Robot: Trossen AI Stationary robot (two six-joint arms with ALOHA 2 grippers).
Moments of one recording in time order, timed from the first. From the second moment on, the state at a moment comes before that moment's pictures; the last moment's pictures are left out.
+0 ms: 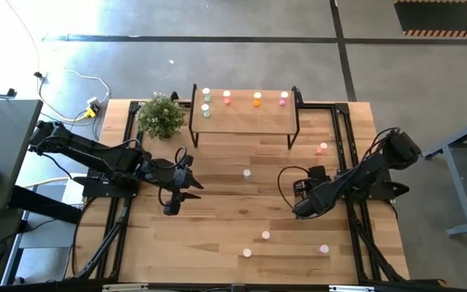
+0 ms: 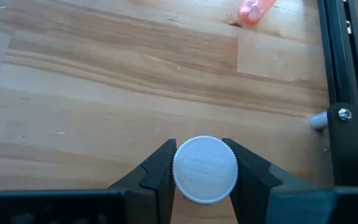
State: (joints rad) left arm -0.16 1.08 0.83 -0.39 -0.06 -0.10; right arm 0.49 1.56 0.73 -1.12 0.50 1.99
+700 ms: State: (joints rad) left arm -0.07 1.08 0.83 -0.33 -0.13 -0.04; right arm 0.38 1.33 0.92 -1.10 0.65 1.53
